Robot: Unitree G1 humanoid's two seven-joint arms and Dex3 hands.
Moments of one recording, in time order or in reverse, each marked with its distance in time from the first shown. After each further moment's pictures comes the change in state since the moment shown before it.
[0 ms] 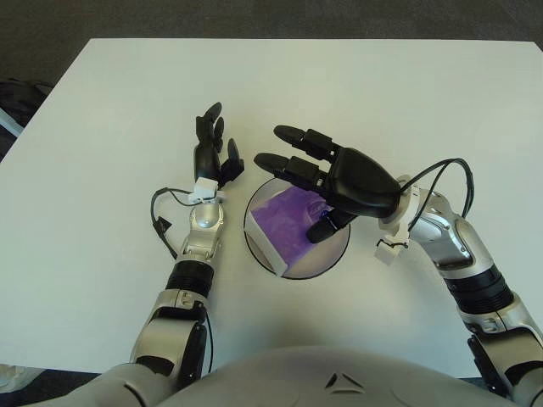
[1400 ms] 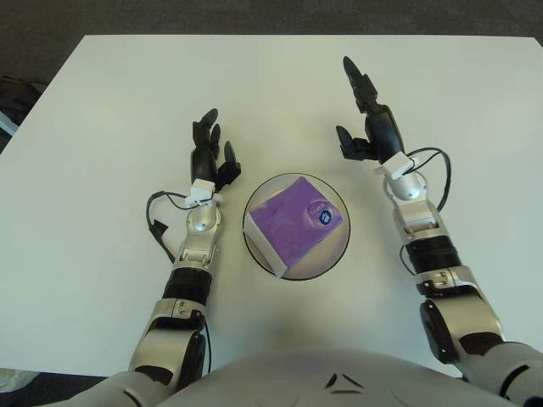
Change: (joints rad) left arm 0.059 -0.018 0.004 -0.109 -0.005 0.121 -0.014; right arm -0.166 0.351 -0.217 0.680 0.372 0.061 -0.399
